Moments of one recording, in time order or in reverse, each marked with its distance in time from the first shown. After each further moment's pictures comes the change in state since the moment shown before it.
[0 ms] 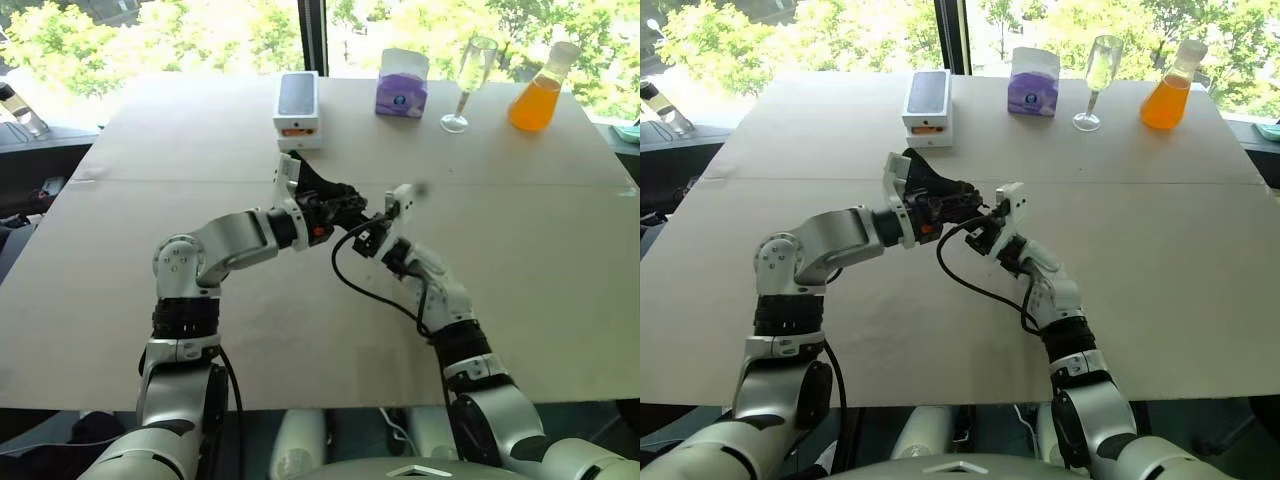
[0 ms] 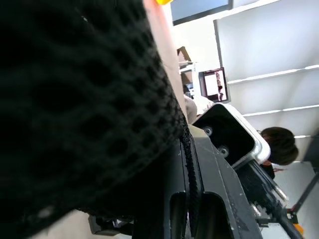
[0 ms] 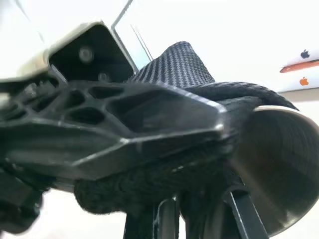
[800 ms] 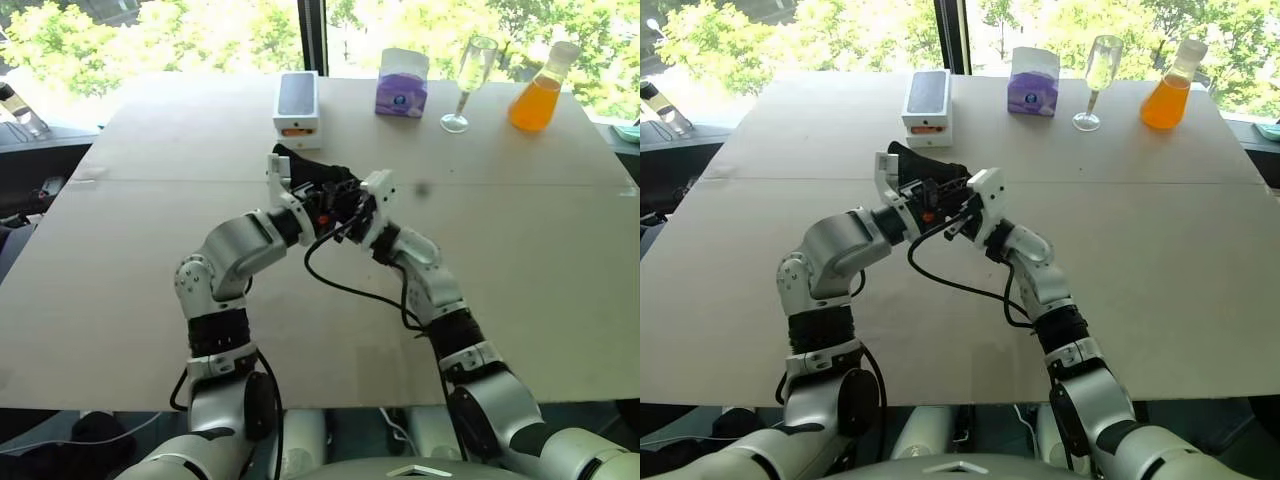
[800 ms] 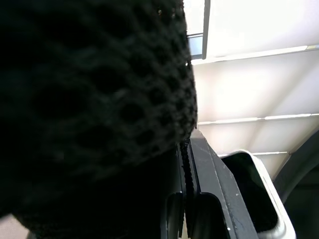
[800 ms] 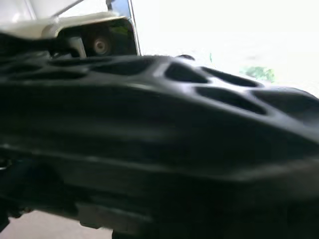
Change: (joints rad) left arm 0.031 -0.271 0.197 -0.111 0.004 -0.037 0.216; right arm -0.106 -0.011 0.155 0.130 -0.361 -0.408 -0.113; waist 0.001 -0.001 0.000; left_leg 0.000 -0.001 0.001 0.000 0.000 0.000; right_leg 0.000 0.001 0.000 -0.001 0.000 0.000
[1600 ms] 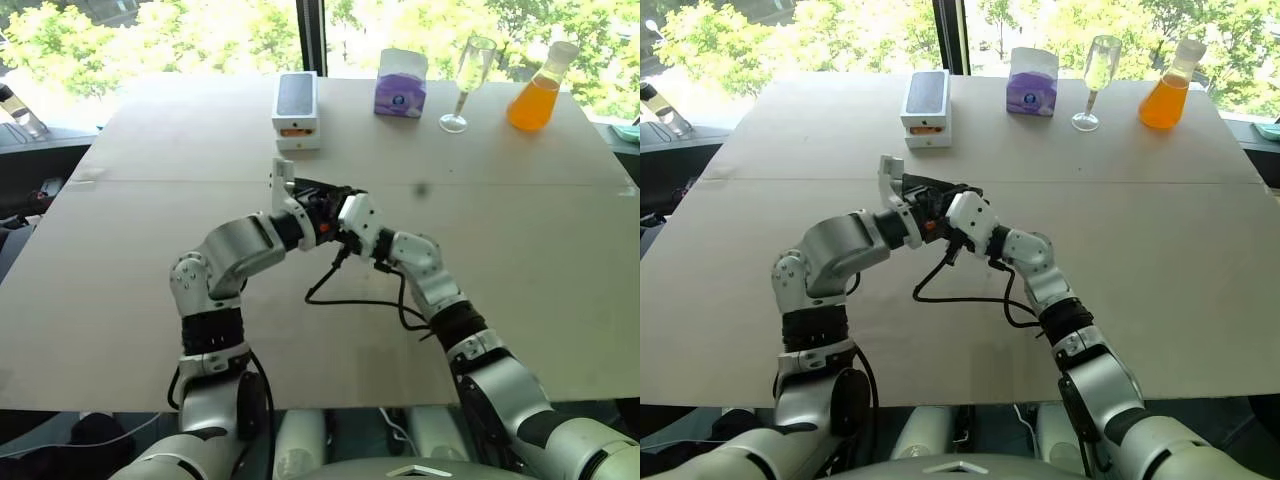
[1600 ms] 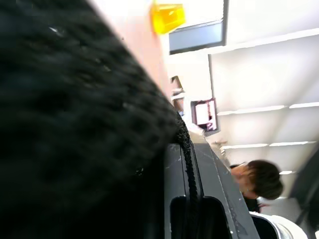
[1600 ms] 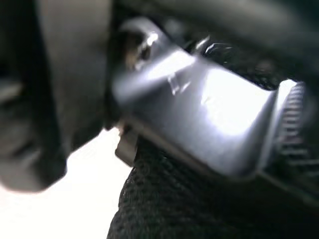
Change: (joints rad) left arm 0.015 0.141 -0.110 0.031 -0.014 0.062 -0.028; right arm 0.005 -0.127 0.102 0.040 -0.204 -0.124 0.118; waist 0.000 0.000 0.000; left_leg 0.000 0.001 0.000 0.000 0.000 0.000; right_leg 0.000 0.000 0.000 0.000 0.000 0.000
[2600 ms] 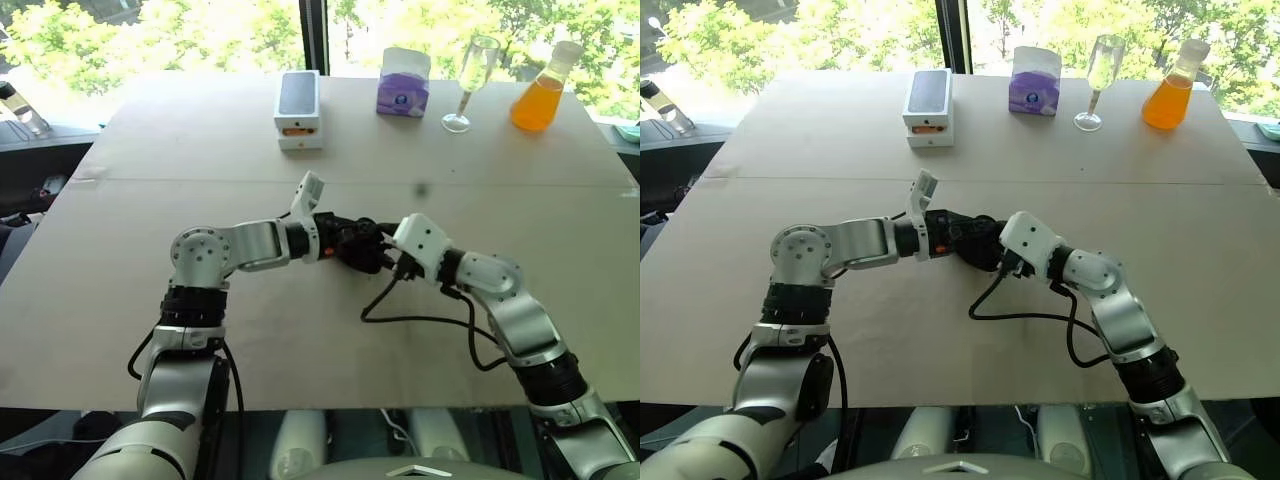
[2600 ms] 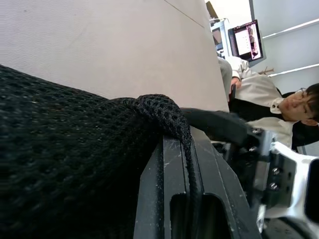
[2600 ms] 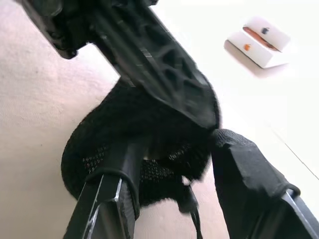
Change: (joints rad) left arm -0.090 0.178 -0.174 0.178 0.441 0.124 -0.577; right arm 0.336 -0.396 -0.049 -0.871 0.042 0.705 -0.047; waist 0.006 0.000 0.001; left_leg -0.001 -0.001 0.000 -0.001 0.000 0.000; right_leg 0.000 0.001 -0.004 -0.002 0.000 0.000
